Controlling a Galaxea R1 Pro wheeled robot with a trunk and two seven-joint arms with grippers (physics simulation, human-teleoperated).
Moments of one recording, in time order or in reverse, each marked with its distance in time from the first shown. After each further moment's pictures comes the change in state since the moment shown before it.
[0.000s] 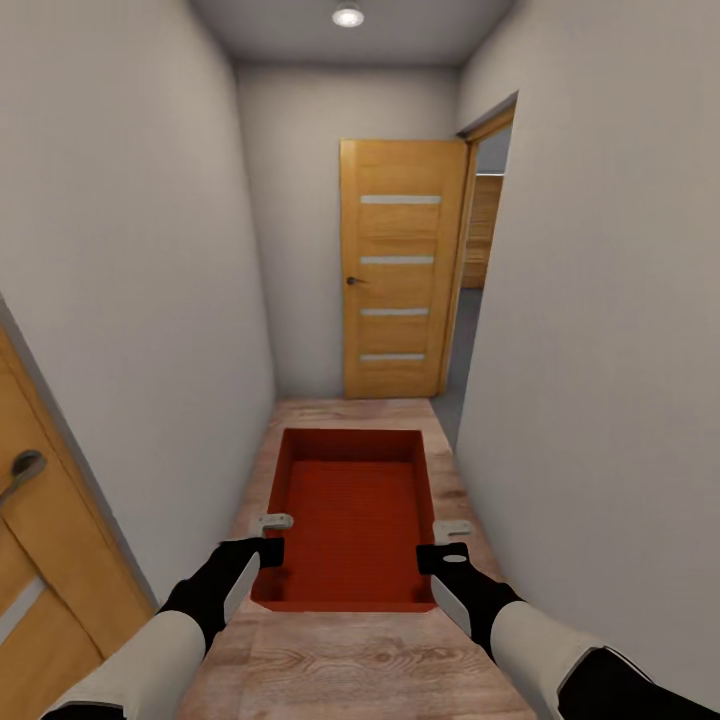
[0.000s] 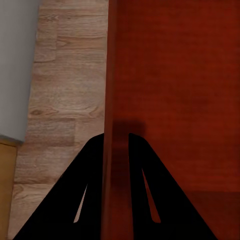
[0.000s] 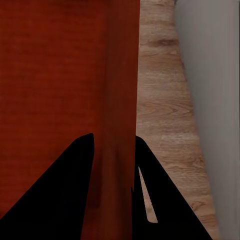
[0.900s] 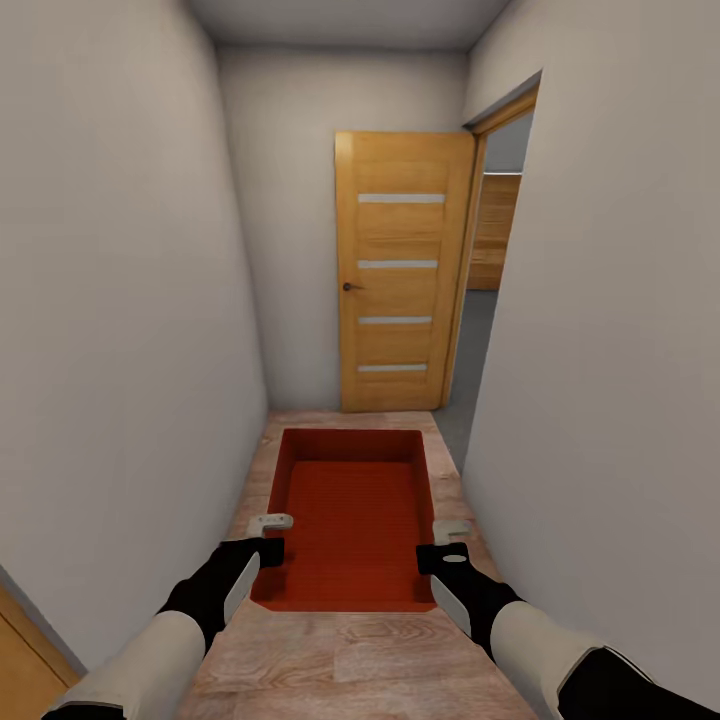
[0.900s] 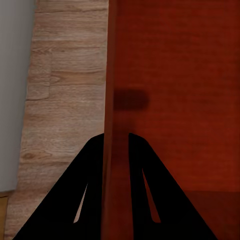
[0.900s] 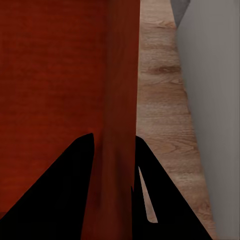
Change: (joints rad) left arm 0.000 0.000 0.000 0.000 0.000 0.000 0.000; right arm 0.000 0.000 -0.001 0.000 0.001 0.000 0.000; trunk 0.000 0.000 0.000
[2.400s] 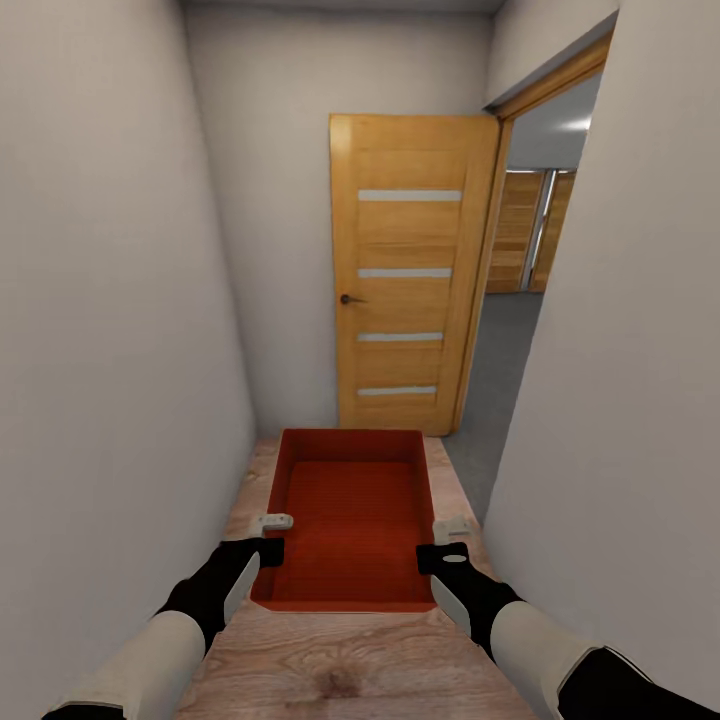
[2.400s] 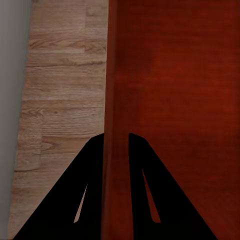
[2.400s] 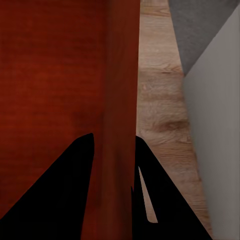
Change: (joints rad) left arm 0.000 0.000 0.000 0.000 0.000 0.000 0.000; right arm 0.000 0.000 -0.001 0.000 0.002 0.000 0.000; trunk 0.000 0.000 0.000
